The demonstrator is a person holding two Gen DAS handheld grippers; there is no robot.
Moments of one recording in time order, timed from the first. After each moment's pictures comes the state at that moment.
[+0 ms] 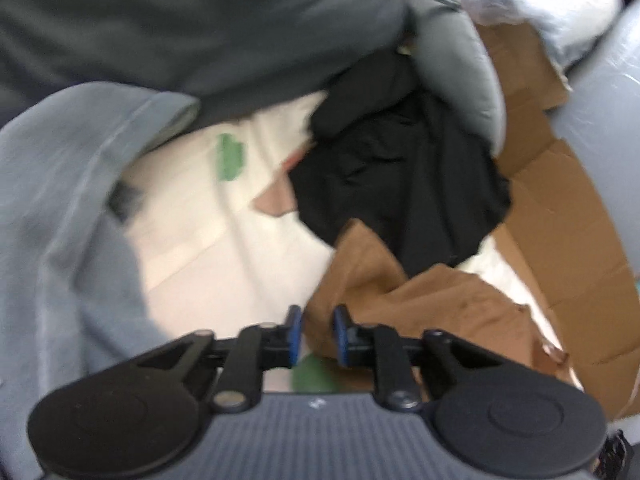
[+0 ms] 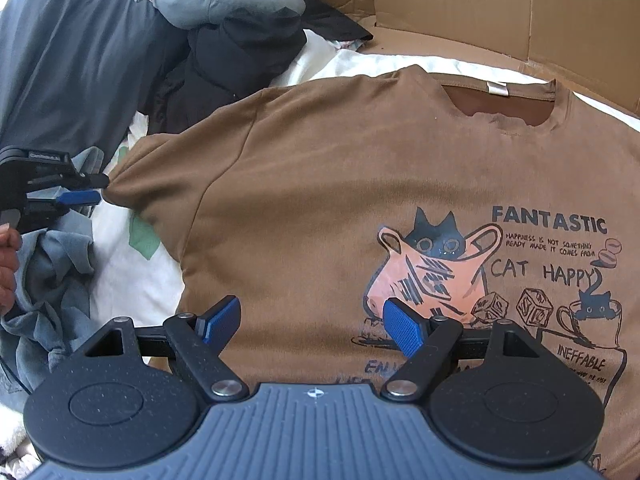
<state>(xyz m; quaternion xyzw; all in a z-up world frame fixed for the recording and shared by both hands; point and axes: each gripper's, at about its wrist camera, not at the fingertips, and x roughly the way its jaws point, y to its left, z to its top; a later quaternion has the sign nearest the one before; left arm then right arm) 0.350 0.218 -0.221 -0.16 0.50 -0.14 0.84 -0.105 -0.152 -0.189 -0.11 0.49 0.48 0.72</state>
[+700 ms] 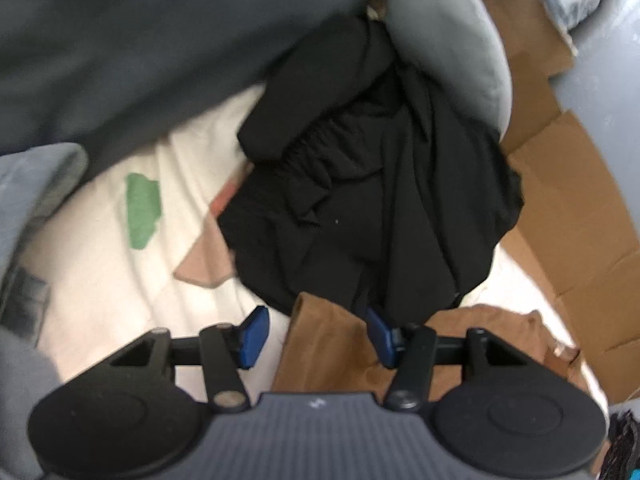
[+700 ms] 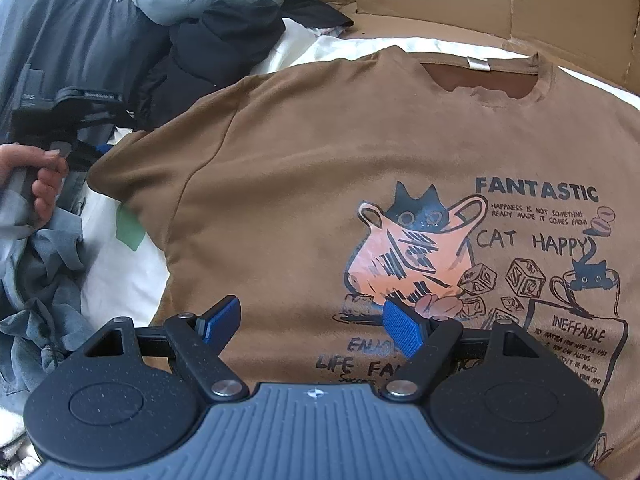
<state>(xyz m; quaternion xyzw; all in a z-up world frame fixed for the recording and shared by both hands) 0.443 0.153 -0.252 -0.10 0.54 -0.20 0.81 -0.102 -0.164 -0.201 -0.10 0.51 0.46 0.72</state>
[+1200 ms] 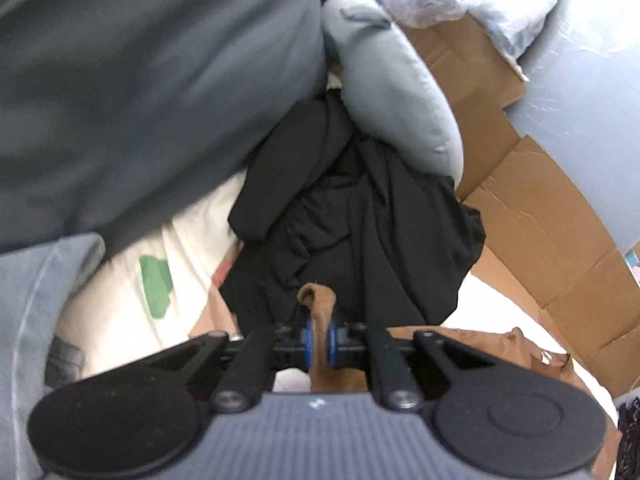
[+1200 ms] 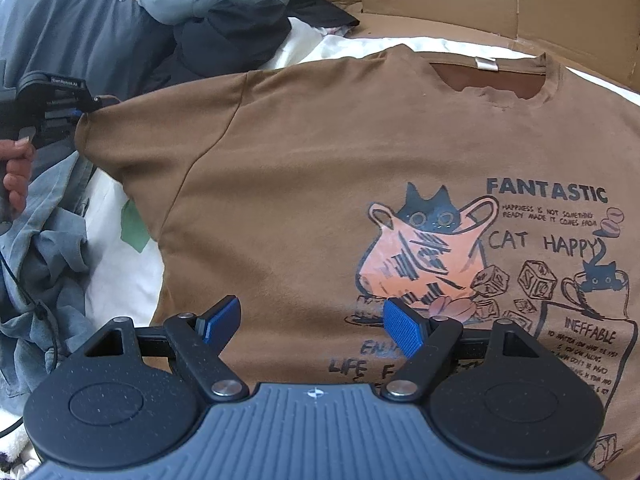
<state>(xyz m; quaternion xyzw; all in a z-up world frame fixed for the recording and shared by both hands) 0.422 0.165 -0.202 -0.09 0.45 -0.22 0.86 -0.108 -0.157 -0.202 -0.10 0.51 0.47 0.71</state>
